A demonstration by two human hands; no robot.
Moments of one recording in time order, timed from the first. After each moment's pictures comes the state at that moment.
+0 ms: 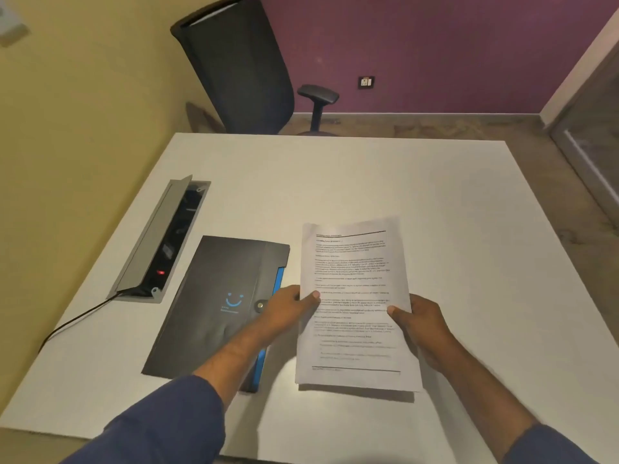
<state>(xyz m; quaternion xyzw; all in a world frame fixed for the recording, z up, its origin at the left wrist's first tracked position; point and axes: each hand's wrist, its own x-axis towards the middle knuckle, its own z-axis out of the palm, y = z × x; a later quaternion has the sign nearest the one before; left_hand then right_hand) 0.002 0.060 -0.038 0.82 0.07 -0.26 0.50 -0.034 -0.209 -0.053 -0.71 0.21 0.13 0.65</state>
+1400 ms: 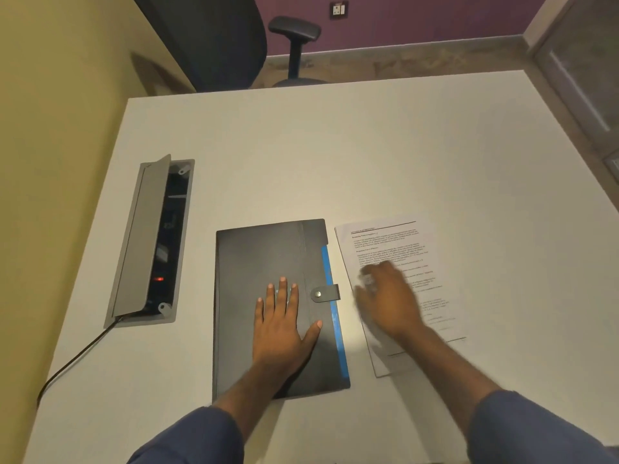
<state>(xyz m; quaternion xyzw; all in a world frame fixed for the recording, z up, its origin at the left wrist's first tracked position) -0.006 0.164 -0.149 0.98 -0.09 -0.16 0.08 0.010 -0.055 -0.083 -0.94 0.11 0.07 0.30</state>
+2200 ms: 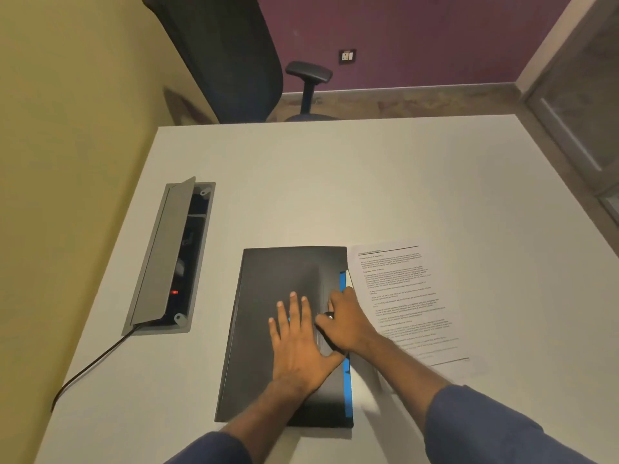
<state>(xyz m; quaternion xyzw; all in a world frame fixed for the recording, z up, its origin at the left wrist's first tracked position) -0.014 0.145 -0.120 0.97 -0.04 -0.17 0.15 0.024 0.019 -0.097 -0.91 0.07 0.16 0.38</state>
